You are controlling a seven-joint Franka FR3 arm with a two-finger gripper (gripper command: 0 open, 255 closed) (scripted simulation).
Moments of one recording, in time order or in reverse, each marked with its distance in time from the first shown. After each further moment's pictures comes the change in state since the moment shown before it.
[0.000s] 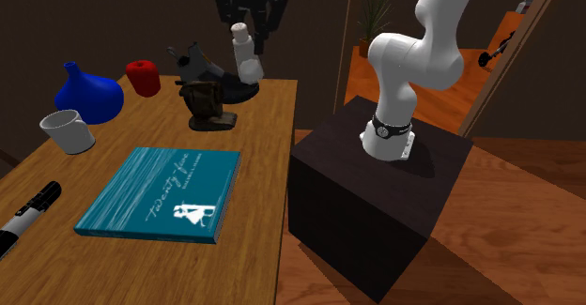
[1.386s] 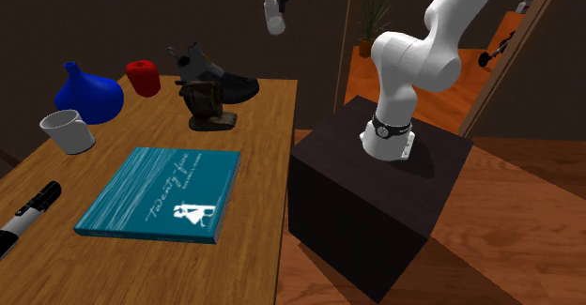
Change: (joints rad) arm -0.191 -0.277 -0.312 -0.059 -0.204 -0.191 -0.408
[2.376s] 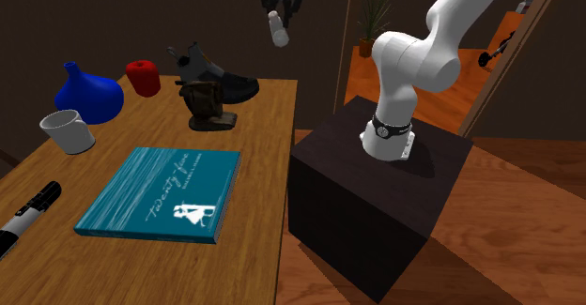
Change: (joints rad) arm -0.043 -0.034 -0.127 -0.109 -0.083 0.094 -0.103
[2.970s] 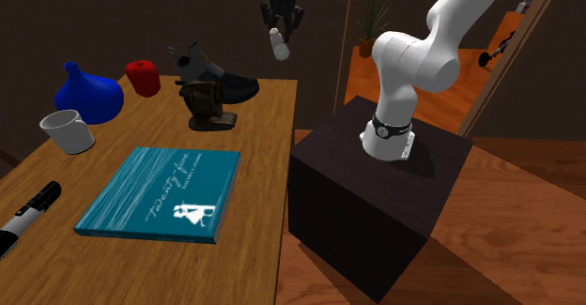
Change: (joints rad) arm -0.015 -0.006 -0.047 -0.110 -0.036 0.108 -0.008
